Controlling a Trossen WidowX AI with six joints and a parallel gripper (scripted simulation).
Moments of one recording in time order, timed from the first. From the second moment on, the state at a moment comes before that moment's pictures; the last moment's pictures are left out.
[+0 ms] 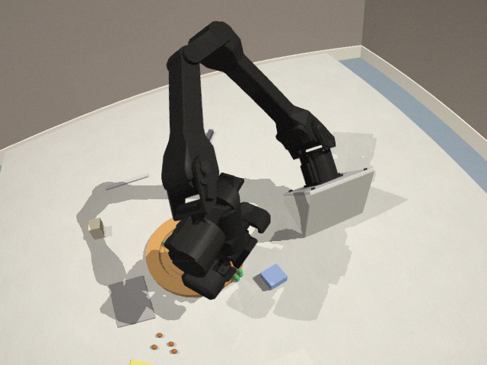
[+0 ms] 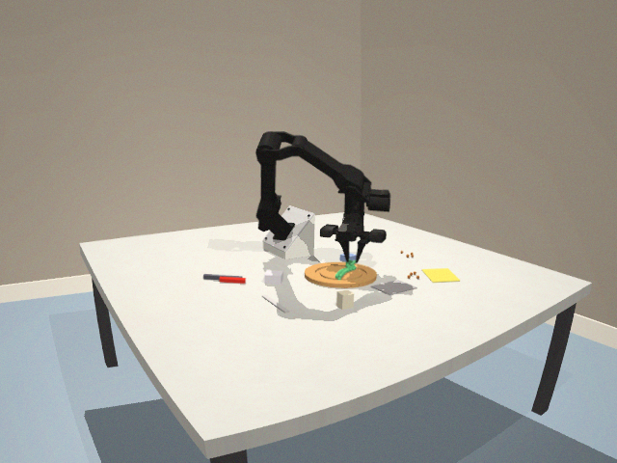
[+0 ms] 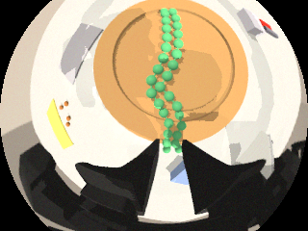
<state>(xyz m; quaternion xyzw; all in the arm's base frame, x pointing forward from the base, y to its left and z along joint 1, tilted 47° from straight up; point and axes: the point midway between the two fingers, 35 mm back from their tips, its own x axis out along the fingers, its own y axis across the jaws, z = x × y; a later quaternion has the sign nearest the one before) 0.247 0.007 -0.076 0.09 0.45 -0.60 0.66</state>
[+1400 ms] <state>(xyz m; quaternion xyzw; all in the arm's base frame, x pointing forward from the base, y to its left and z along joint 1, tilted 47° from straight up) 0.247 0.015 -0.067 0.08 0.45 -0.60 0.65</state>
